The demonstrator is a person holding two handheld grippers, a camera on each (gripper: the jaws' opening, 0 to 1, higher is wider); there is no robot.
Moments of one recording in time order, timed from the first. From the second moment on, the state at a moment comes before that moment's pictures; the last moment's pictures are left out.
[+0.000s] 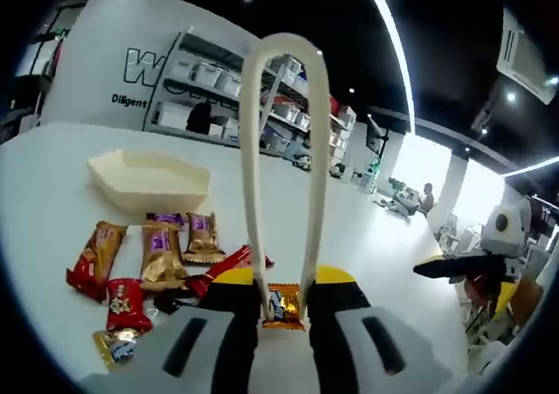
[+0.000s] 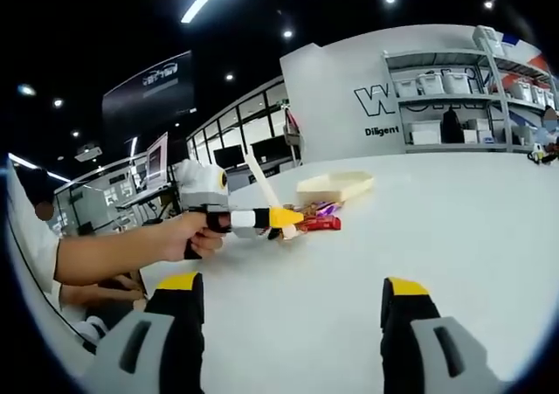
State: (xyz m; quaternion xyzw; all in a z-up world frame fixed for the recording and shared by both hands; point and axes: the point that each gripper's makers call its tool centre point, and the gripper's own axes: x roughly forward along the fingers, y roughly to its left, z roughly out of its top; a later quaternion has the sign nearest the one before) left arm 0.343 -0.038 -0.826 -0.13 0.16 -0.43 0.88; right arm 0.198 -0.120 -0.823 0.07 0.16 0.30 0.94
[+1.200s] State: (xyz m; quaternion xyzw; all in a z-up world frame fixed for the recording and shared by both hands) left arm 0.446 -0.027 -0.777 -0.11 0.15 -0.41 0.89; right arm 0.208 -0.130 -0.829 0.04 0.17 0.29 0.94
